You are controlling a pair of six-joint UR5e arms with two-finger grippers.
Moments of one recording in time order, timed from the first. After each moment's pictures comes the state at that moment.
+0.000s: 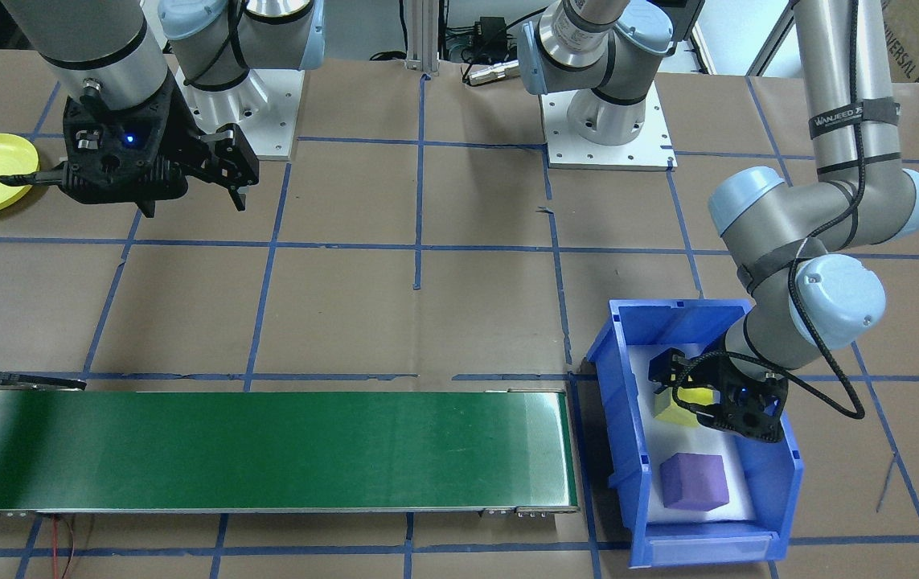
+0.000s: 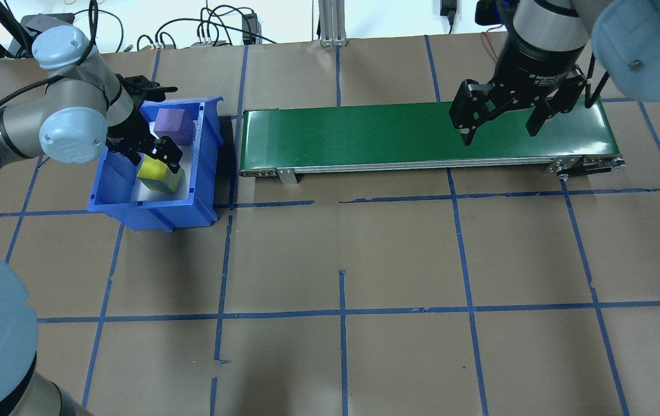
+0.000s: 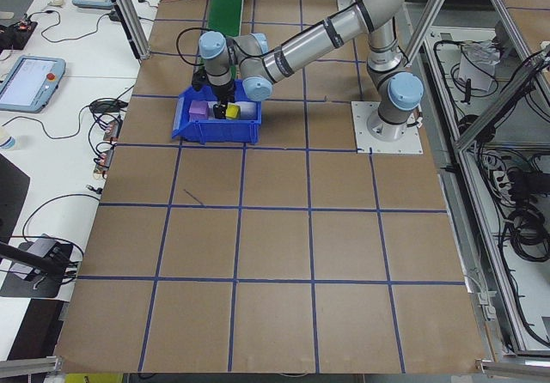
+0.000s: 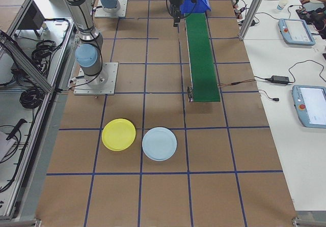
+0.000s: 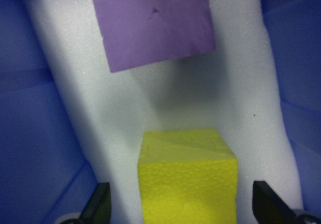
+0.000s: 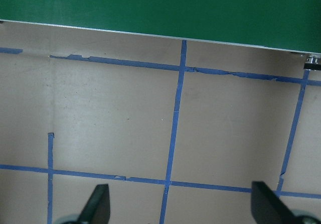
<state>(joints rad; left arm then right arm) -1.35 -2.00 -1.70 -1.07 1.57 0.50 1.60 -1.54 1.54 -1.53 -1.57 -0.09</state>
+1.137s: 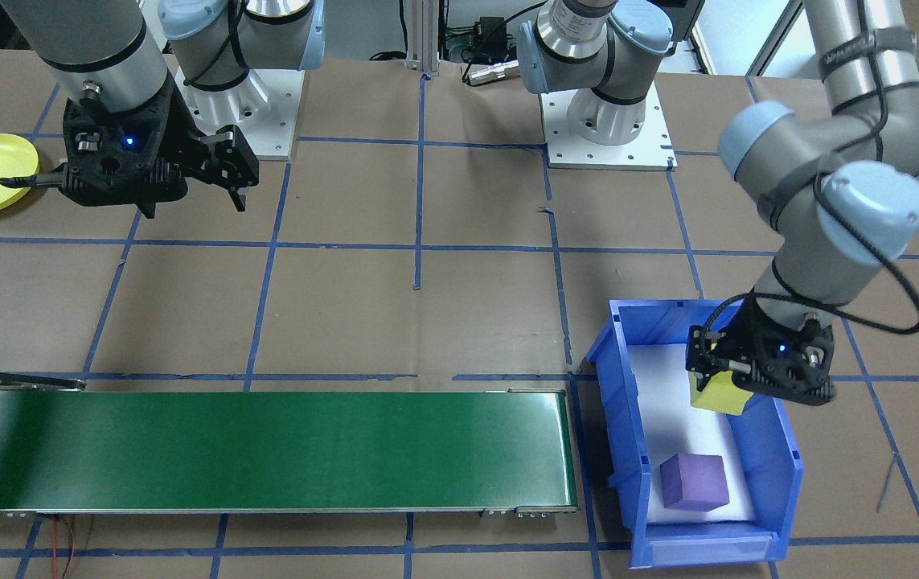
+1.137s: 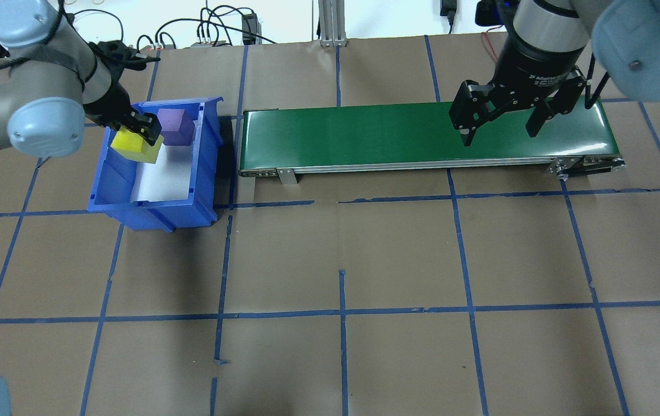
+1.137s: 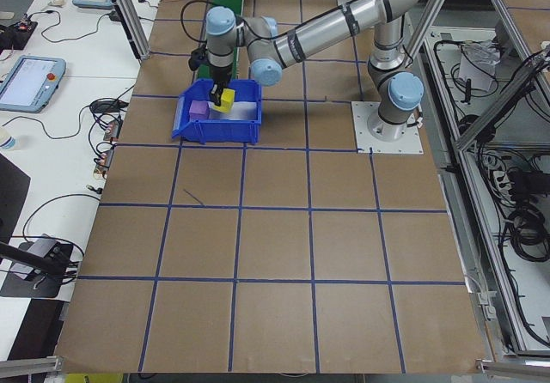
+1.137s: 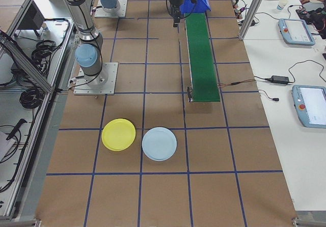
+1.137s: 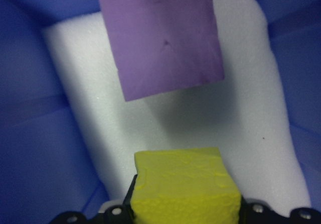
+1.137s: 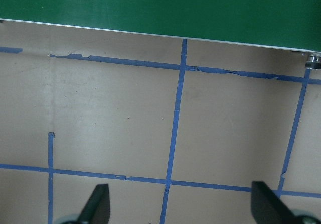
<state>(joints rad) -1.36 -1.80 -1.69 -1.04 1.58 0.50 1.60 -1.54 1.54 -1.53 -1.57 -0.09</state>
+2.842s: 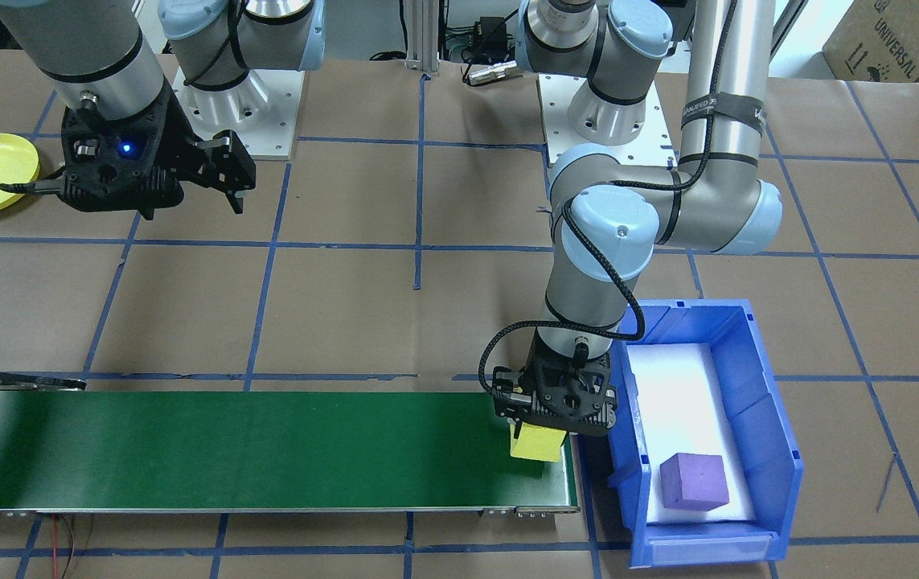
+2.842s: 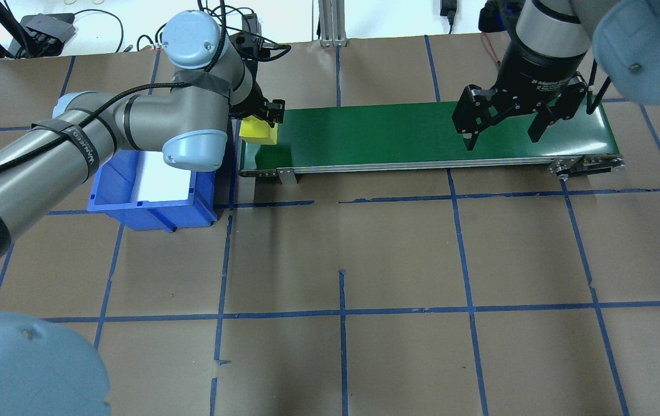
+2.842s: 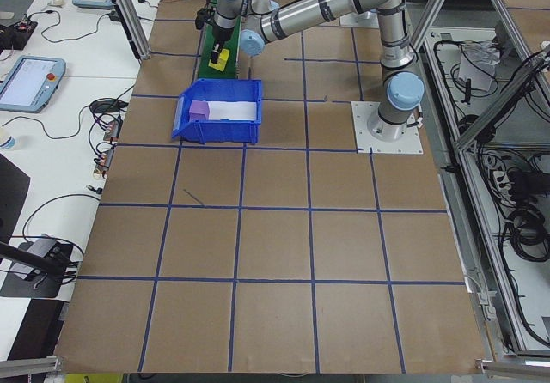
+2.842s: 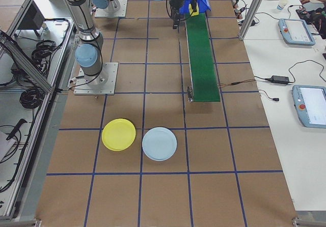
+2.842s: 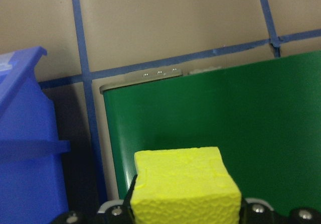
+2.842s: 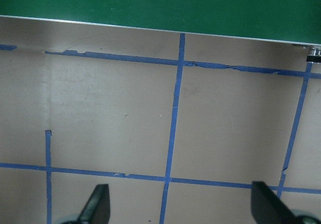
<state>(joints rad) -1.70 -2.02 -1.64 -0.73 1.55 0.05 1.58 -1.54 1.56 -1.52 -1.57 -0.09</state>
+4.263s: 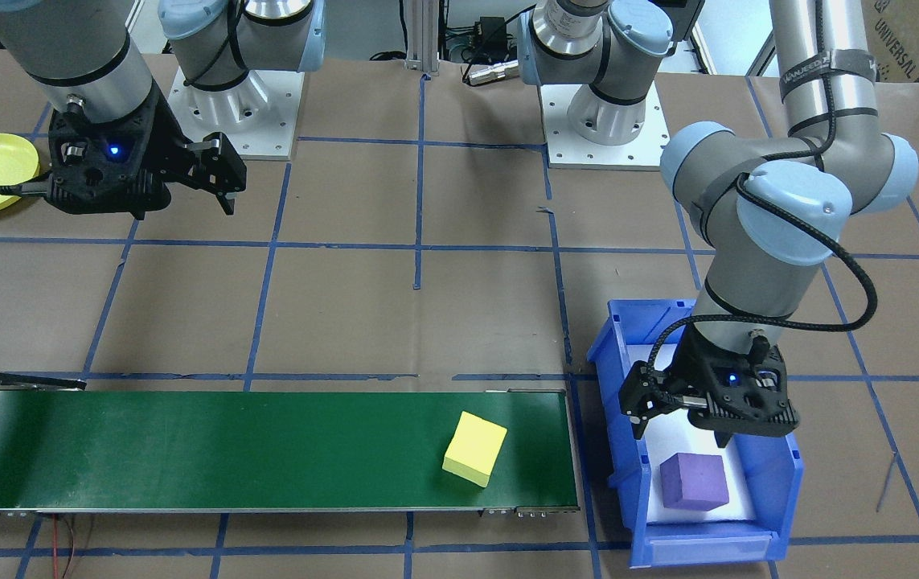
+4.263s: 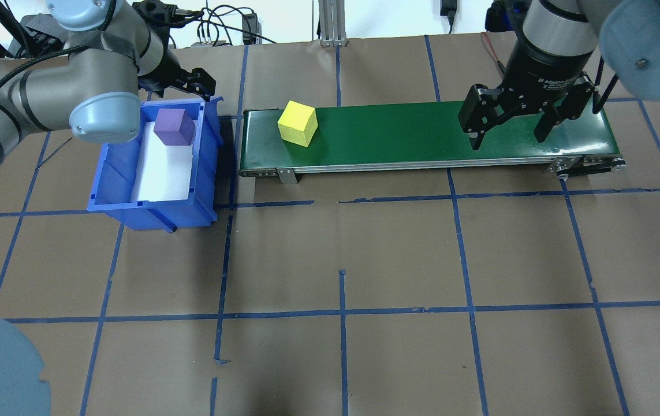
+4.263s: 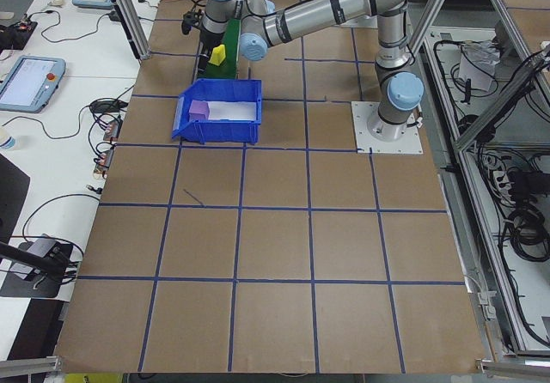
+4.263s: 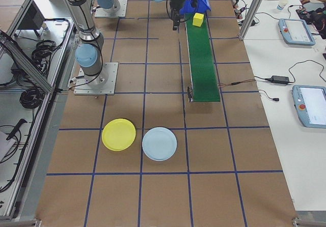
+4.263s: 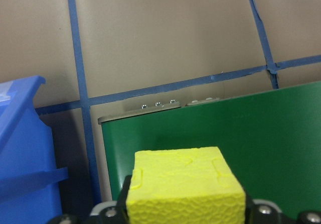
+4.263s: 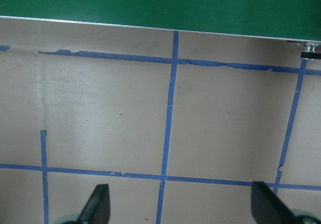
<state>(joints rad) -1.48 -1.93 -1.63 -0.82 1.55 0.23 1.56 -1.54 1.56 -1.51 -1.57 -0.09</state>
